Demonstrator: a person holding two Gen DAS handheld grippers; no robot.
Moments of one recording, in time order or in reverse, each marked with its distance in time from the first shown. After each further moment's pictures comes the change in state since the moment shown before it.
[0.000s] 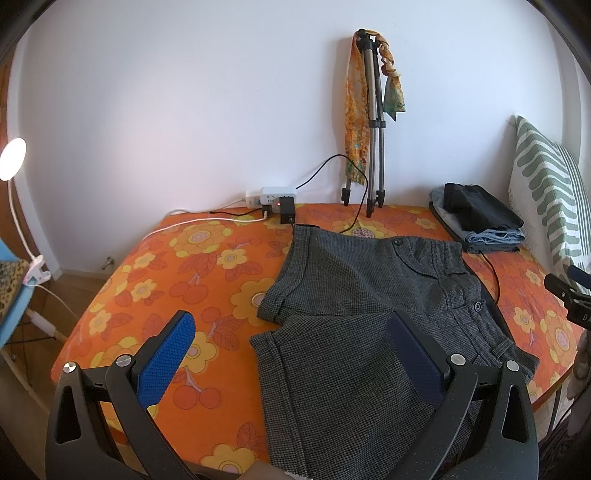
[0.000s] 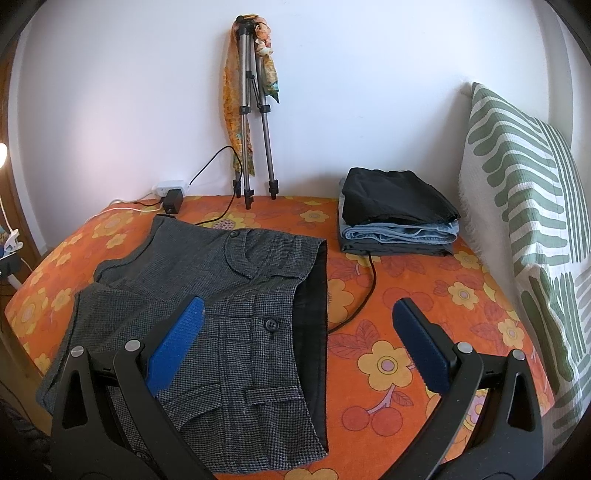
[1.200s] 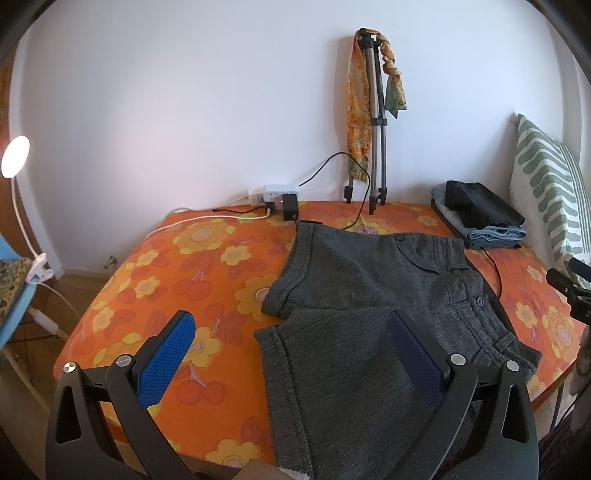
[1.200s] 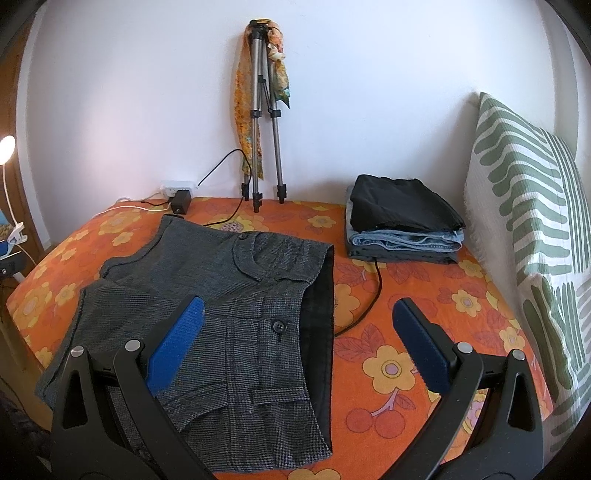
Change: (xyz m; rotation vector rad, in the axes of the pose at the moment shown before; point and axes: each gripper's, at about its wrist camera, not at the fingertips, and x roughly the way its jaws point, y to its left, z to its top) left arm -0.006 0.008 -0.010 0.004 -0.005 0.009; right arm -0.005 0.012 0.001 -0.029 -0.023 0.016
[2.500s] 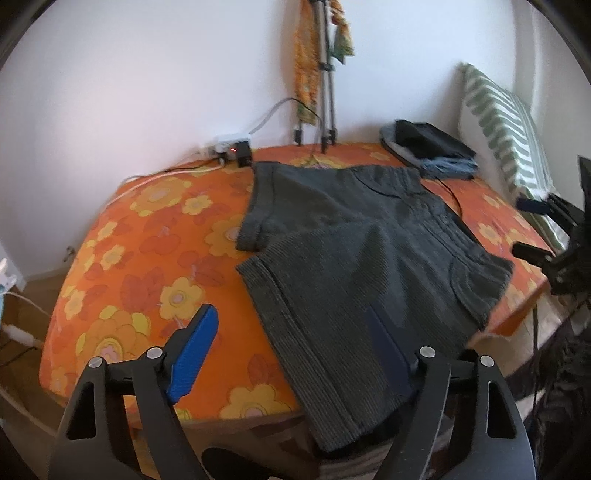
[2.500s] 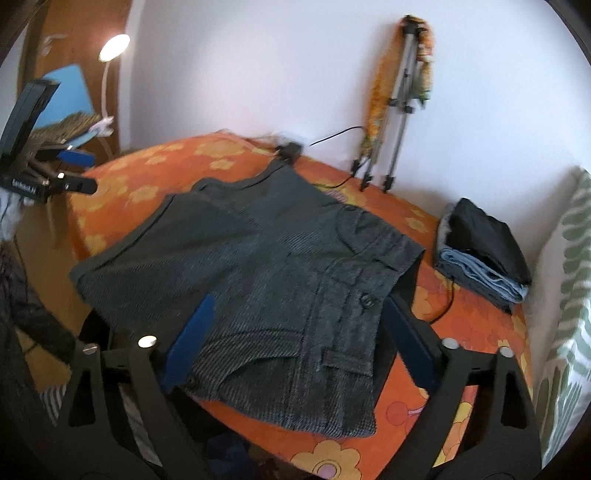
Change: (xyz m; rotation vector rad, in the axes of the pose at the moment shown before) left arm -0.003 0.024 -0.039 0.162 0.189 -0.229; right arm -0.021 0.070 -0.039 -0.426 0.090 0.285
